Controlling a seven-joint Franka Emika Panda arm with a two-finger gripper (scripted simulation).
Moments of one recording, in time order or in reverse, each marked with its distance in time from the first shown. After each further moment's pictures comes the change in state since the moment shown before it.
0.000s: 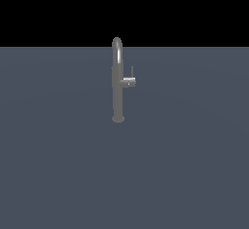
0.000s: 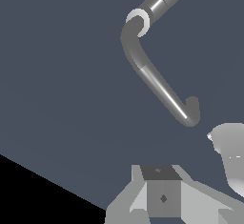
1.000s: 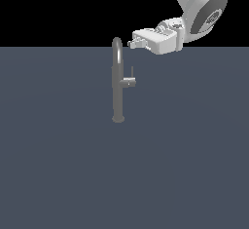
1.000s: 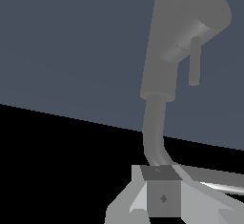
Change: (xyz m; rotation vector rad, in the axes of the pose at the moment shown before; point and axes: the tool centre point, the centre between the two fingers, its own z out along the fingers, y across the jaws) arm 0.151 0.003 0.033 0.388 -0.406 0.391
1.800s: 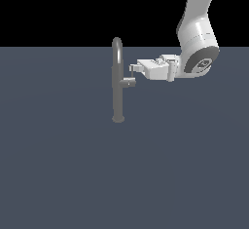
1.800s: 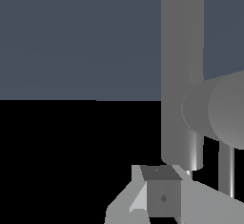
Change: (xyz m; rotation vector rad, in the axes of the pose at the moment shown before) arm 0.080 -0.004 0.012 0.203 -0.208 0.206
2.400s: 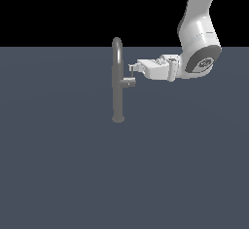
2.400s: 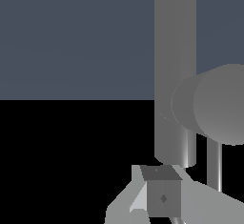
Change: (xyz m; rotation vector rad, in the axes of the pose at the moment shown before) arm -0.003 0.007 0.001 0.006 -0.006 0.004
